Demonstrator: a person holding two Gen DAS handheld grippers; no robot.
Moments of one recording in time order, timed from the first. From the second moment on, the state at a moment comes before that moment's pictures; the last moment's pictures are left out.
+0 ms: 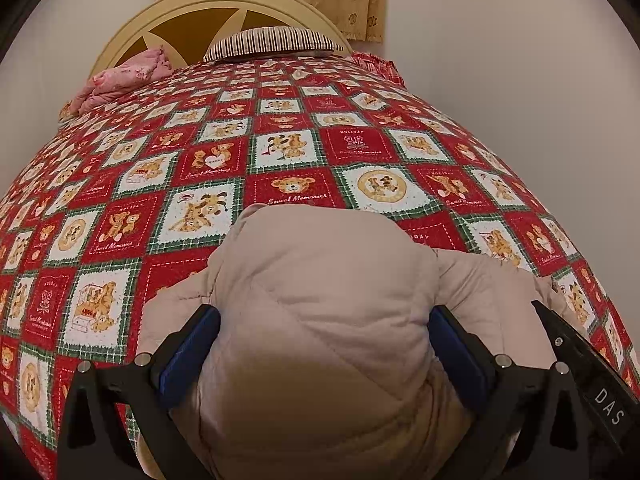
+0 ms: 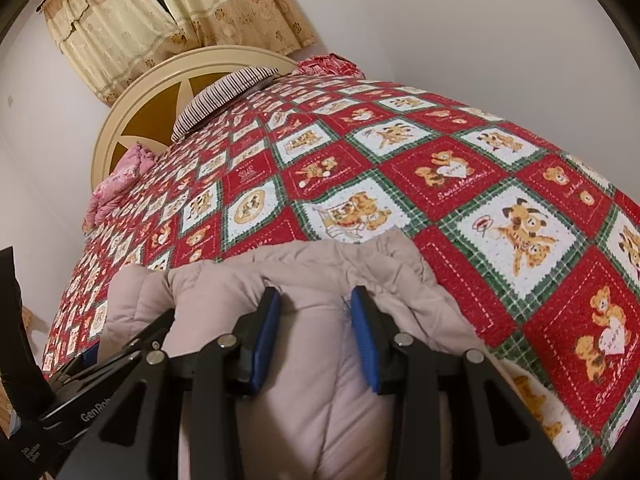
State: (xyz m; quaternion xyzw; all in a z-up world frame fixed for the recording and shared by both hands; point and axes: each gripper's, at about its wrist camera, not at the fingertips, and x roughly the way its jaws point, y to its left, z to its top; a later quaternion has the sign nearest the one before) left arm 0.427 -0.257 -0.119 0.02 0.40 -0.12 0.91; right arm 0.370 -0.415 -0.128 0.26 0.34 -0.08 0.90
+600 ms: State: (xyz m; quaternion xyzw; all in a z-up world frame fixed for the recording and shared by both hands) left arm 0.427 -0.257 -0.118 0.03 0.40 -0.12 0.91; right arm 0.373 -0.411 -0.129 0.24 0.35 -0.09 0.90
